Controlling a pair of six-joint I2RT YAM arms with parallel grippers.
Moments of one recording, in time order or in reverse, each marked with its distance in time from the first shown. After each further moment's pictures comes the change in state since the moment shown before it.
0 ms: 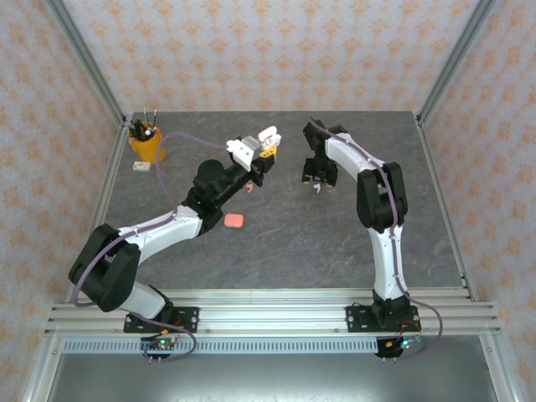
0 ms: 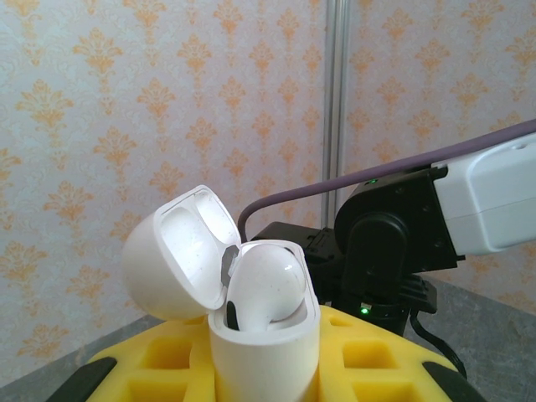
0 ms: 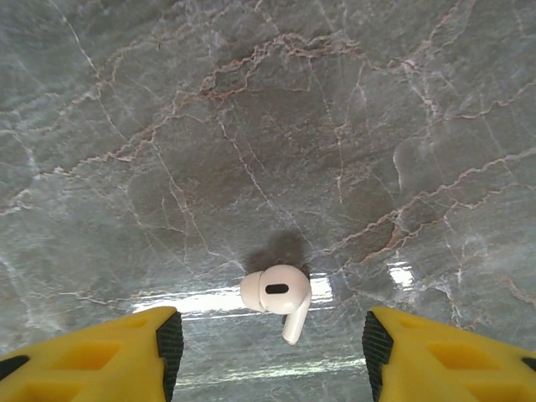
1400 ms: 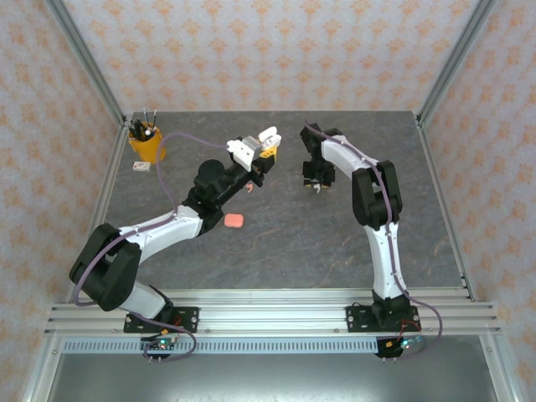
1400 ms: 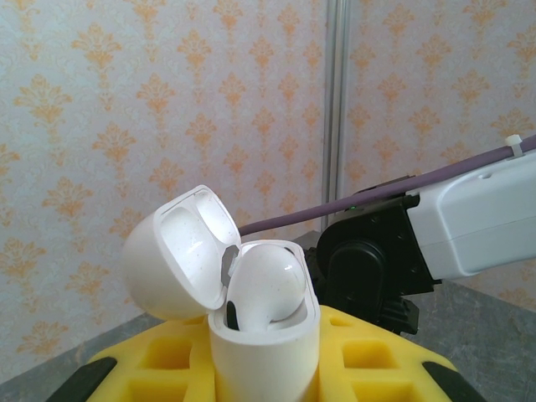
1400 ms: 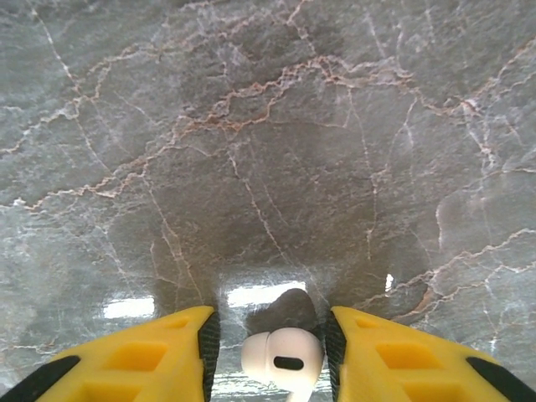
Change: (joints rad) left arm 0.000 0.007 0.000 0.000 0.000 0.000; right arm 0.005 0.057 0.014 0.031 0.018 -0.057
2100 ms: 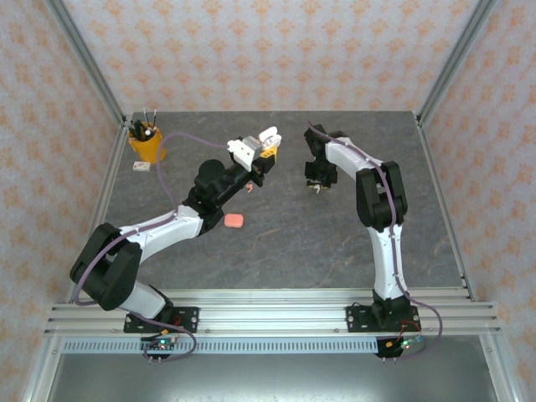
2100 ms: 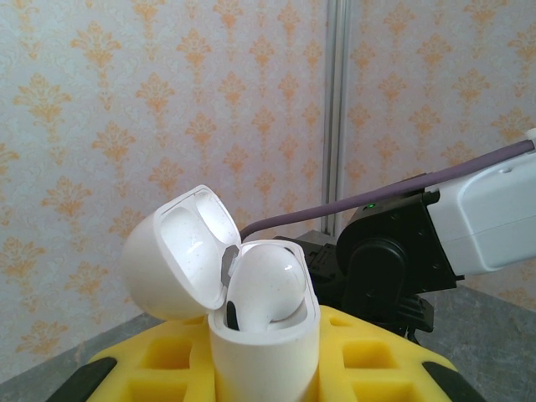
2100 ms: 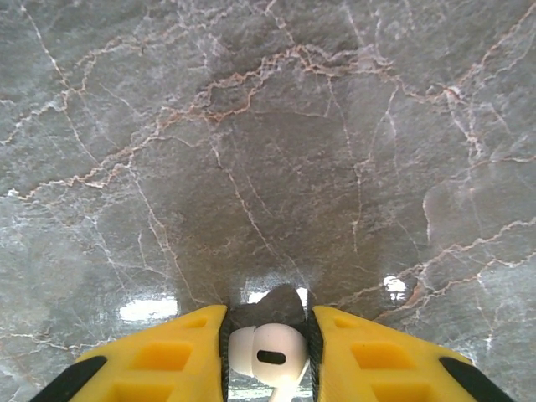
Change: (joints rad) left arm 0.000 0.004 0.003 0.000 0.000 0.000; right arm -0.020 -0.048 -0.082 0.061 -0.031 0.000
